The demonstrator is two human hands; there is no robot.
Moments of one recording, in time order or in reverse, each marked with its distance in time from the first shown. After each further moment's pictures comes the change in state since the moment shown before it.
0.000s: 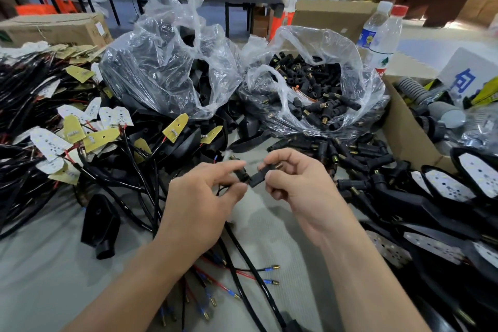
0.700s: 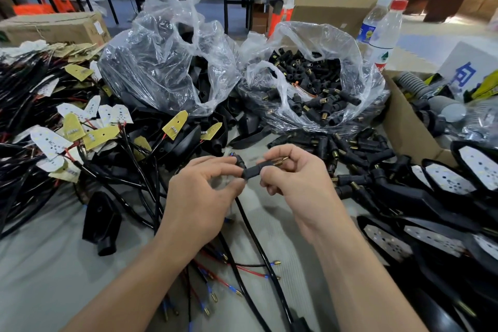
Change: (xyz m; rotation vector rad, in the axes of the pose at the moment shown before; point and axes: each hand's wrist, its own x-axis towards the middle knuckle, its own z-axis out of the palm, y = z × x) left_hand 0.006 -0.005 0.003 -0.006 -0.003 -0.072; right_hand -0.005 0.000 0.010 -0.062 0.120 -0.019
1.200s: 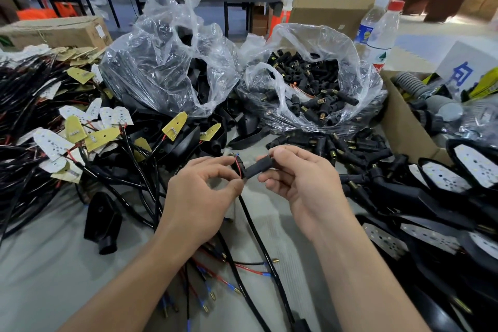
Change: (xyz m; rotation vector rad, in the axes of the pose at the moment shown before) left_hand -0.001 0.001 -0.001 0.004 -0.008 0.001; right_hand -0.002 -0.011 -0.005 0.348 0.014 0.138
